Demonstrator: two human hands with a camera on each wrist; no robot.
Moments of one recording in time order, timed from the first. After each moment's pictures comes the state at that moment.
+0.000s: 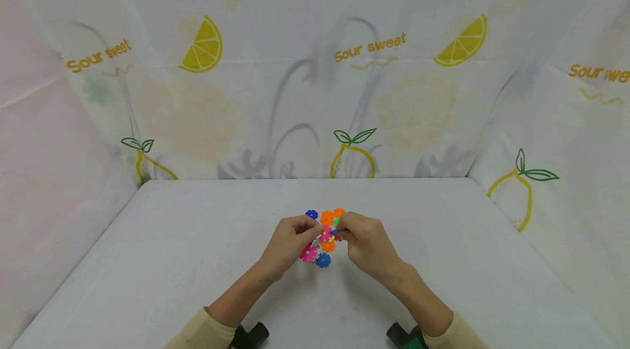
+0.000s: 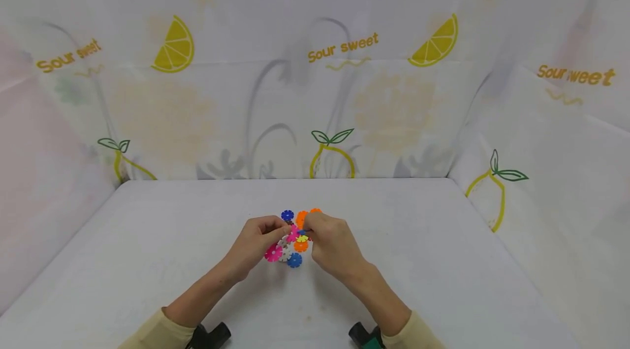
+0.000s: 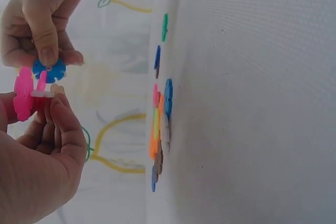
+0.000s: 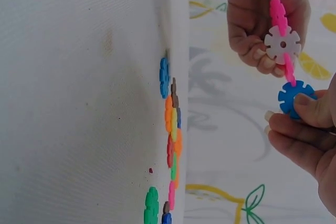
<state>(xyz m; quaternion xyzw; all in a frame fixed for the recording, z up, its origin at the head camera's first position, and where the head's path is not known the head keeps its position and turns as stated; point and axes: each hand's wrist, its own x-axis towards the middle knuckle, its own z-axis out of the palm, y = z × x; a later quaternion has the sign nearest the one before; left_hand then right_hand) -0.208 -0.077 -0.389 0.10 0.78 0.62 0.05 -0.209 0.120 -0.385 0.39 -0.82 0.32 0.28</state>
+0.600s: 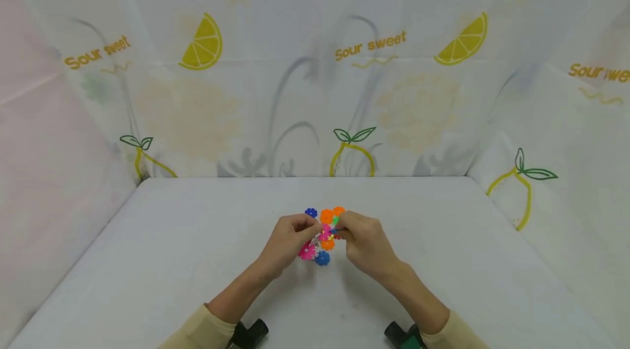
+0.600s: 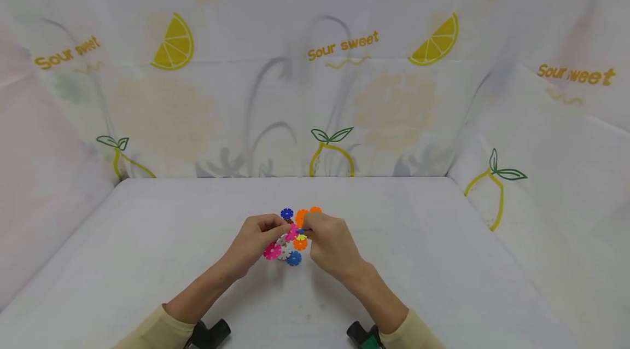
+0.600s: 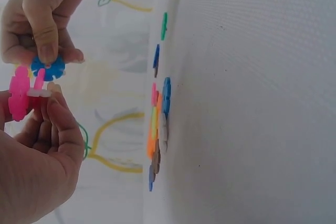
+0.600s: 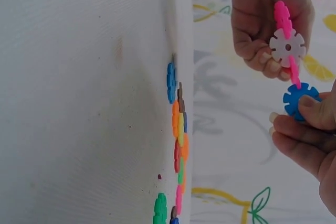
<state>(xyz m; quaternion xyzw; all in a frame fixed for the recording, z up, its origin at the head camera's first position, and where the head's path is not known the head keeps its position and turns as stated) -0.209 -0.078 -0.390 0.10 0.77 0.63 0.06 -0.209 0.117 -0.389 0.39 -0.81 0.33 0.29</state>
